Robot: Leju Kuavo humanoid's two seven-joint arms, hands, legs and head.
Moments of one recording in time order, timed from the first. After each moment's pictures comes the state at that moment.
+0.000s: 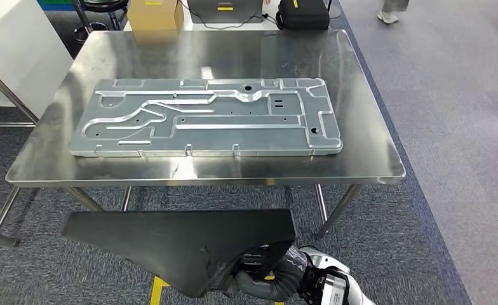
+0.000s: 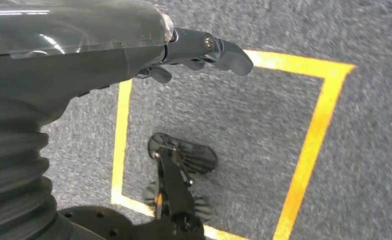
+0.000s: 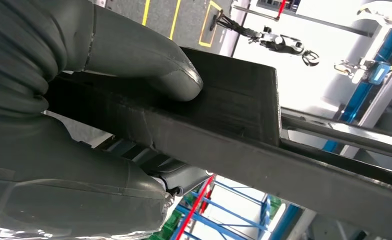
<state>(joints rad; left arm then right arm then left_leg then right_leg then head) -0.09 -0.02 1.23 -0.23 -0.87 -0.04 -0.31 -0.17 -0.09 0.64 -1.64 0.15 0.36 -0.67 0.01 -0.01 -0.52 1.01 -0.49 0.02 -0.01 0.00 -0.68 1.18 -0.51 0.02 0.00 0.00</state>
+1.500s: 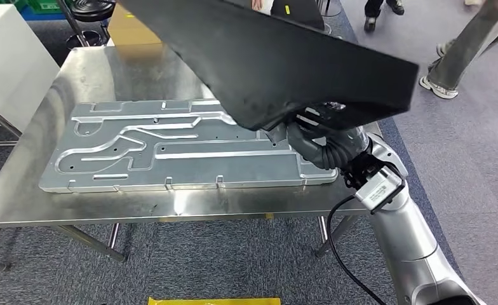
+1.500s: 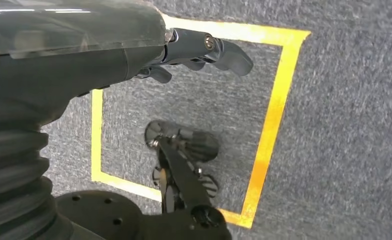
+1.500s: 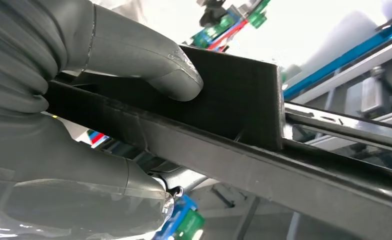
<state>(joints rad) -0.11 -0.03 1.23 -0.23 -0.87 -0.05 -0.31 -0.64 -0.12 0.38 -1.55 0.29 0.17 -0.65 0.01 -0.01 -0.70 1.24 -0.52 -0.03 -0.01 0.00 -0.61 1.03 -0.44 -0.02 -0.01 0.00</state>
